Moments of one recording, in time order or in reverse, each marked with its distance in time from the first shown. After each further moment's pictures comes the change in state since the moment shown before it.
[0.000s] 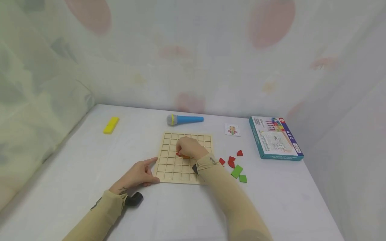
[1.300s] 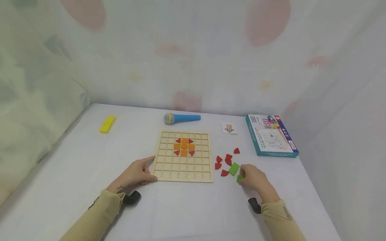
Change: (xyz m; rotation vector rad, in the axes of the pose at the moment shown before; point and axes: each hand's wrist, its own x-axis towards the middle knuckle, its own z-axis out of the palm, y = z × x) left_hand 0.000 0.005 0.002 0.008 0.023 -0.038; right_hand -0.213 0.110 0.016 0.154 0.101 0.465
